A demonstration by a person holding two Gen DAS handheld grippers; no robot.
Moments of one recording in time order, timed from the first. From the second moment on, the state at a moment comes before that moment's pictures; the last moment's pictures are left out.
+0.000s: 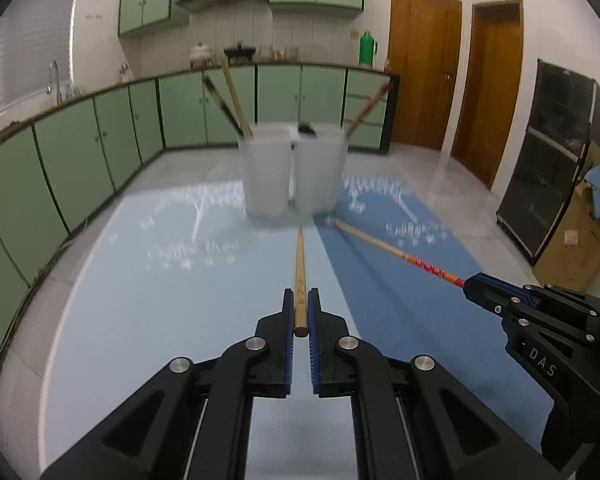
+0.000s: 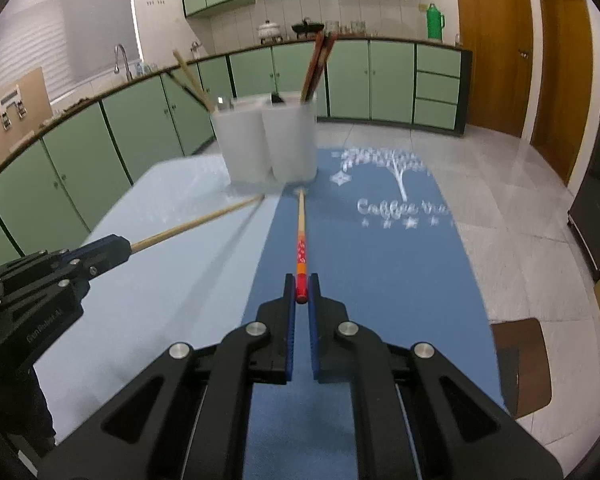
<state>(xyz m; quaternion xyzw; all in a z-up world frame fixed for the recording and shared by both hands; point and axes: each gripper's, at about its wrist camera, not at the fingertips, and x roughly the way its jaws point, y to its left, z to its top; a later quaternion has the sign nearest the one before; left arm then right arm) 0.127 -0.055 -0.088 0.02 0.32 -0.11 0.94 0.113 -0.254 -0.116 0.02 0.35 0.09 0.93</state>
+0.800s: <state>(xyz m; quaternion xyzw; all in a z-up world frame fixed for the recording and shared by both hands) 0.178 -0.057 0.012 0.03 0.24 -0.17 0.96 0.177 -0.243 0.026 -0.01 0.27 0.16 0.95</state>
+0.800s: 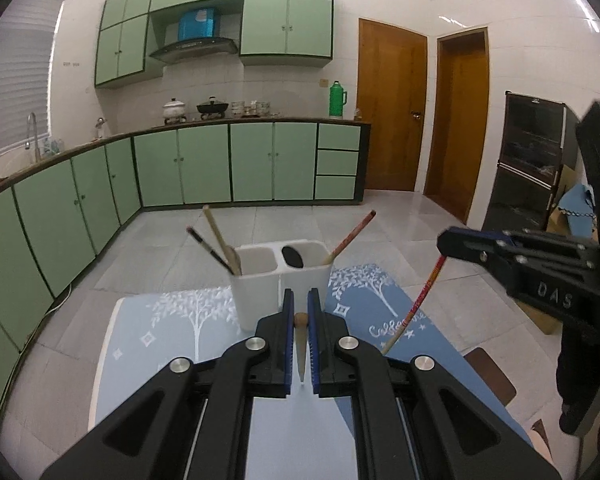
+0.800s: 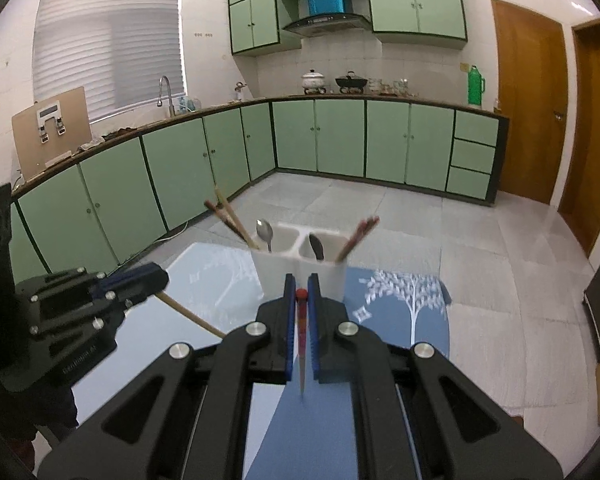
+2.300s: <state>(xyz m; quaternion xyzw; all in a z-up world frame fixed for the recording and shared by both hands) 0.279 -0.036 0.056 0.02 0.19 -0.13 0.97 0.301 -0.258 0.069 -0.01 0.20 0.10 0.97</state>
